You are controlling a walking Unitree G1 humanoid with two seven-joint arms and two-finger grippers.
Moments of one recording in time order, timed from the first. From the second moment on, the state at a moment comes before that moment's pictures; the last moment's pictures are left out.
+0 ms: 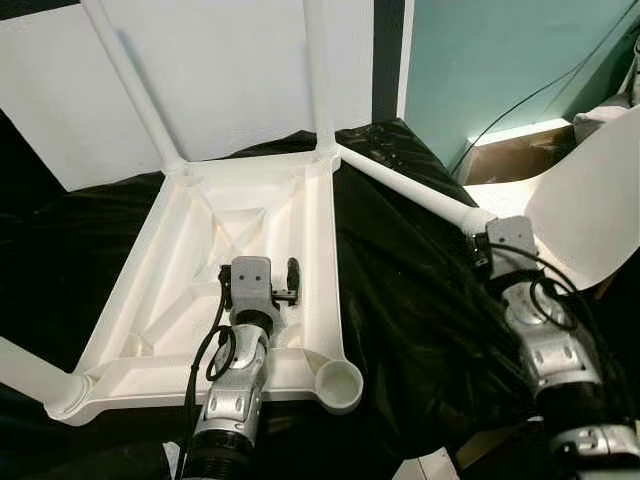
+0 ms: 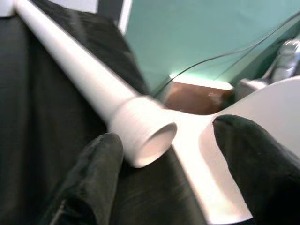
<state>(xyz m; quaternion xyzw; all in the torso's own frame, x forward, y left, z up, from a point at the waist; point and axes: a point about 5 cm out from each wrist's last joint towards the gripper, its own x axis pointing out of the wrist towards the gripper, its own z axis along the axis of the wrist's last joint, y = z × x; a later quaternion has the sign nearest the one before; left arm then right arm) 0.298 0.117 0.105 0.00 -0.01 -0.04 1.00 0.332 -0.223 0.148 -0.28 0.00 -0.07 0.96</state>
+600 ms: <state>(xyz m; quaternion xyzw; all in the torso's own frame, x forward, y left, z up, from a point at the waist) 0.291 0.121 0.105 0.00 0.00 -0.04 1.00 0.349 -0.230 0.135 -0.43 0.04 -0.03 0.90</state>
